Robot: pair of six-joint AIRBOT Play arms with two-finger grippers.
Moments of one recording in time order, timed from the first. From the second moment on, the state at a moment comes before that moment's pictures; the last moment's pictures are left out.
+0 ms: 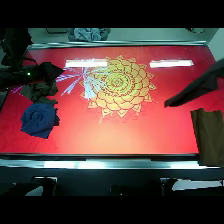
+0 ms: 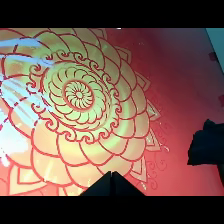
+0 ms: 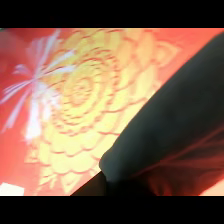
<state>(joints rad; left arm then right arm) -0.06 -1.17 1.41 0.88 -0.97 -1.44 -0.76 -1.66 1.94 -0.61 1.56 1.08</state>
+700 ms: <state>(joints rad) -0.06 -1.17 1.41 0.88 -0.97 -1.44 -1.07 -1.62 1.96 -0.87 1.65 1.15</state>
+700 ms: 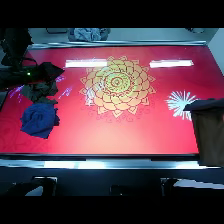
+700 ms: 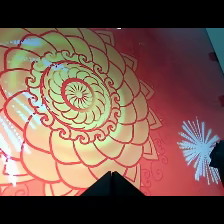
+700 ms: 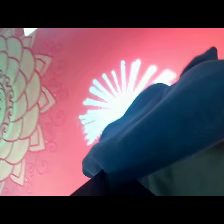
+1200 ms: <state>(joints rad) -0.09 -1.17 1.41 0.88 -0.97 -1.41 -1.06 -1.46 1.65 -1.38 1.70 1.35</state>
